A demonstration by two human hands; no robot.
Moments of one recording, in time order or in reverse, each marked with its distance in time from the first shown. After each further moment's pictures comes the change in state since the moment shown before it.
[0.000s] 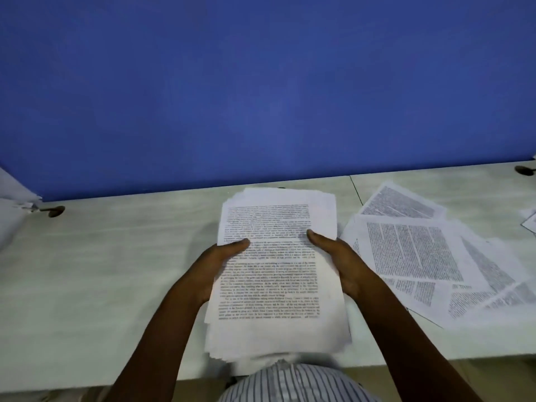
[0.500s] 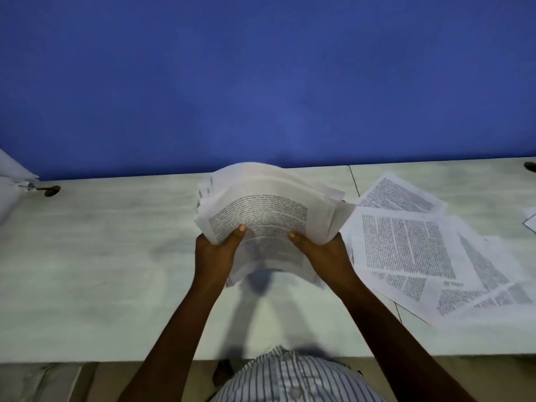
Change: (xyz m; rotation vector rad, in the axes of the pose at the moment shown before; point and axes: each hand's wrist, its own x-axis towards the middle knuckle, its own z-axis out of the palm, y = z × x) left_hand 0.024 -0.038 0.038 0.252 0.614 0.638; right_hand -0.001 0.014 -0.003 -0.541 0.318 -0.430
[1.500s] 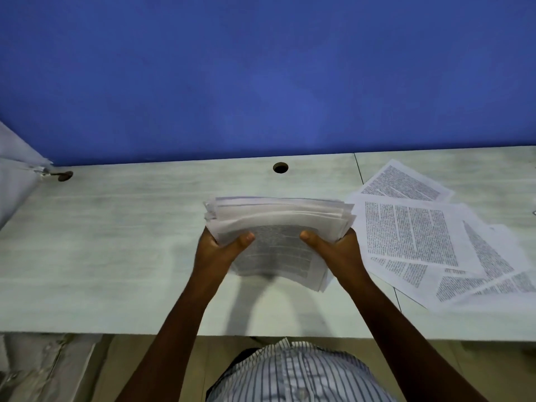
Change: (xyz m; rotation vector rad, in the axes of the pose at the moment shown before) left_hand -0.030 -0.025 -0.014 -0.030 -0.179 0.043; right_hand -0.018 0.023 -0.035 0.005 0.060 -0.067
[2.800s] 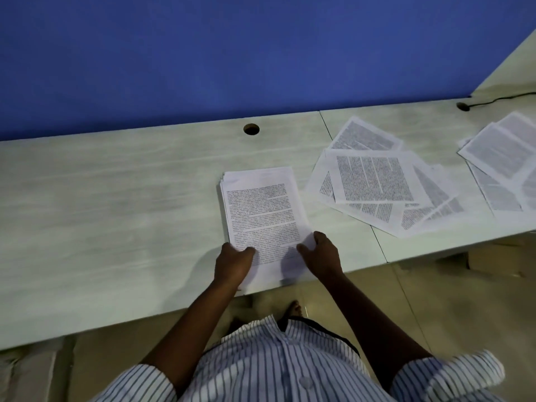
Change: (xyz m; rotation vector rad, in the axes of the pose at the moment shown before) left_hand -0.020 -0.106 -0.028 0.557 -0.222 -0.569; right_hand -0.070 0.122 0.037 -0.813 0.126 0.439
